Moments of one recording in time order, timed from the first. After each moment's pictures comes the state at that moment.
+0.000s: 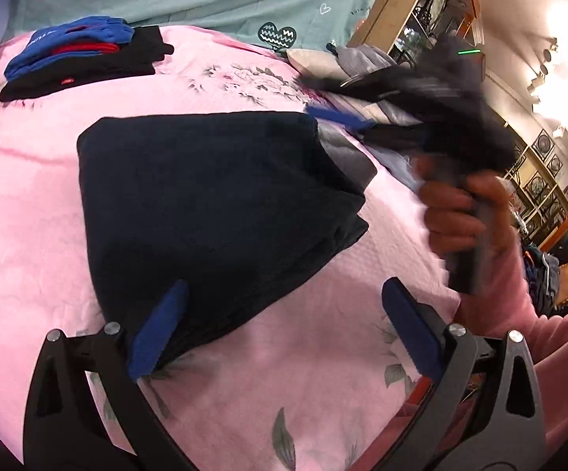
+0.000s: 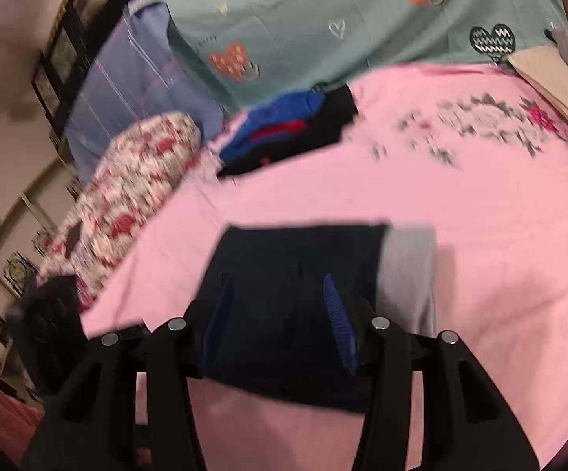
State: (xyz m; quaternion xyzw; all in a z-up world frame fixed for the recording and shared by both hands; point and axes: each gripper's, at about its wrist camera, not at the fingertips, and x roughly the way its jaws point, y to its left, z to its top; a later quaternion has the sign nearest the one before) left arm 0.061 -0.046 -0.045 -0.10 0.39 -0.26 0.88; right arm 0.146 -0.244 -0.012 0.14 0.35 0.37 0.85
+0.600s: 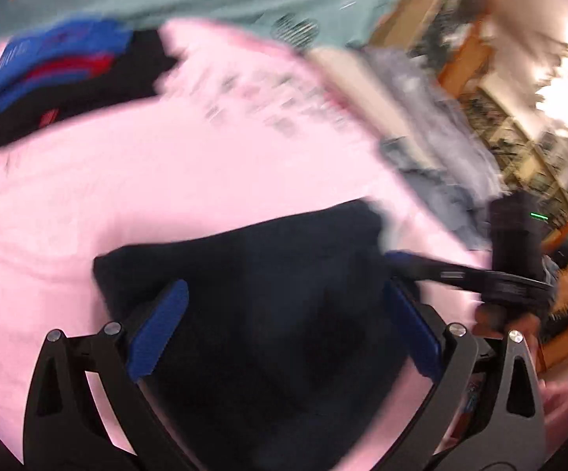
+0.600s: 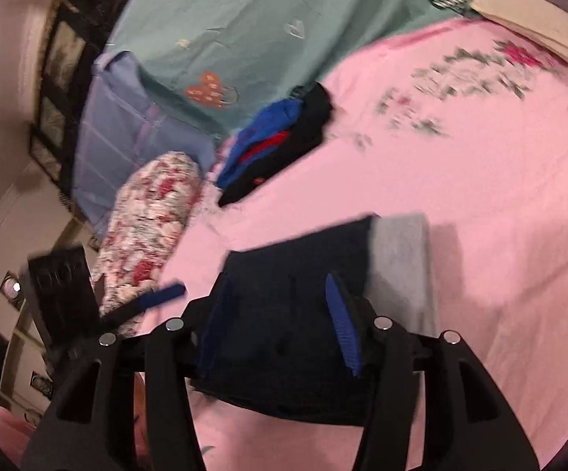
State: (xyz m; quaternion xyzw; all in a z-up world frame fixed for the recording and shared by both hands) left arm 0.202 -0.018 -0.040 -0.11 0.45 -0.25 0.85; right arm 0.161 -0.276 -0.046 0.24 0.39 0.33 0.83
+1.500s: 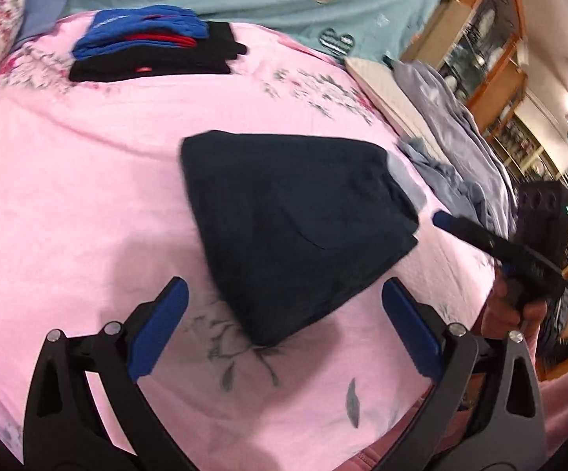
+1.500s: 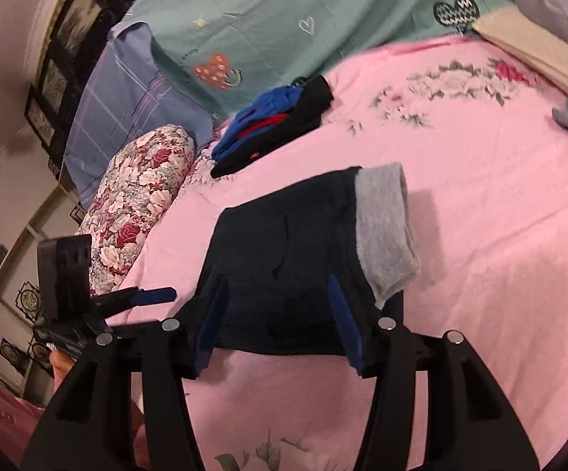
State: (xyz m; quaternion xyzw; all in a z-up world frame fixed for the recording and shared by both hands) left arm 0.067 0.024 -0.026 -0.14 0.43 -0.17 0.88; right arm 0.090 -0.278 -0.045 0.17 0.36 0.34 0.85
